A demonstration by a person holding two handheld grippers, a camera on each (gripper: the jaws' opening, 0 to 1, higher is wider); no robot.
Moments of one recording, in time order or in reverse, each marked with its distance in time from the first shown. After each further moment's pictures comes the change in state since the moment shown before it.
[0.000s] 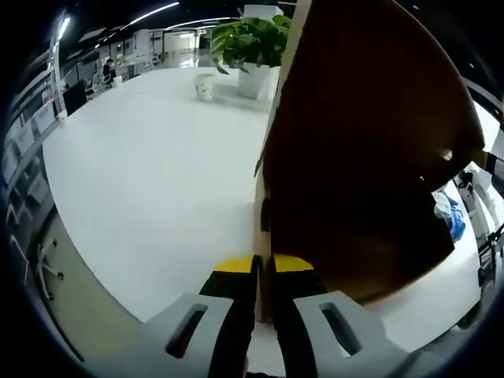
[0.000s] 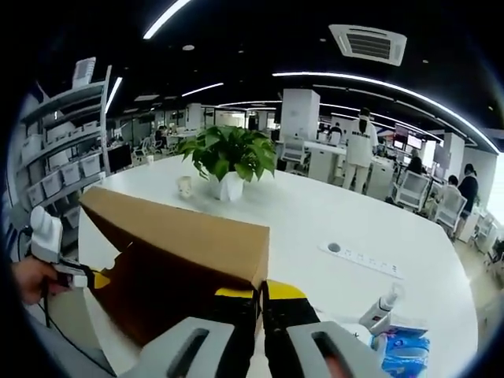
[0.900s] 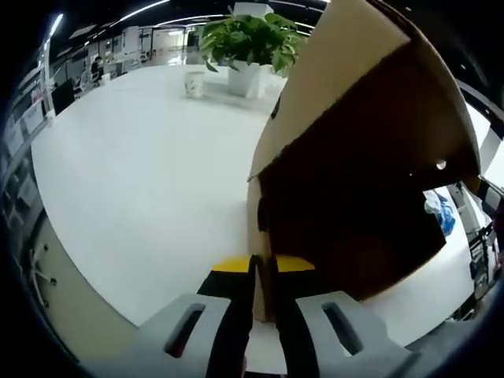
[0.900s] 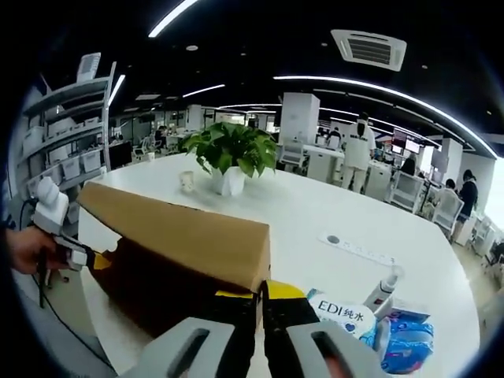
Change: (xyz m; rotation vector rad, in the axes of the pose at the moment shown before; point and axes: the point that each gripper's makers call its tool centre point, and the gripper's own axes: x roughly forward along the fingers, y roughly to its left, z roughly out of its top) left arm 0.001 -0.003 -0.002 0.014 0.016 -0.077; right arm -0.014 0.006 -0.032 -0.004 -0.027 -0.011
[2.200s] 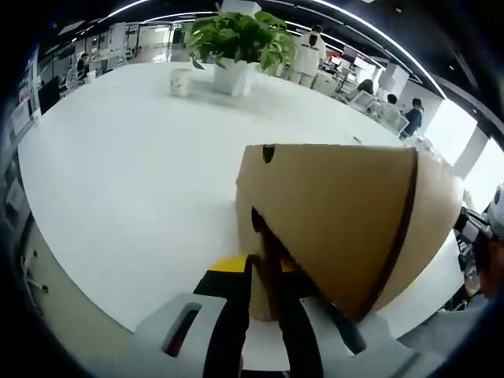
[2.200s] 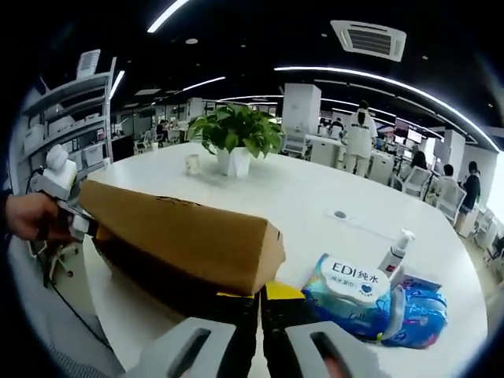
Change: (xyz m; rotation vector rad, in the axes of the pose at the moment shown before) left arm 0.000 -0.002 0.001 0.009 0.016 -0.097; right arm -0.007 0.015 -0.056 0.008 0.067 0.020
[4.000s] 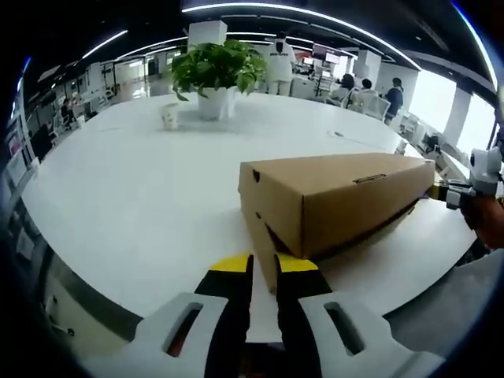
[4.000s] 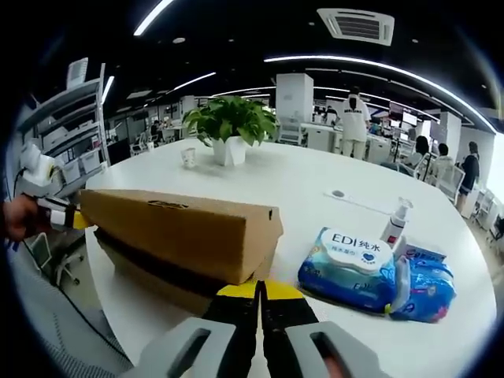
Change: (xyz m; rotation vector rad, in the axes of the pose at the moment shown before) left arm -0.054 0.007 -0.001 0.211 -0.082 -0.015; right arm -0.010 -0.003 -0.029 0.073 0.039 0.000
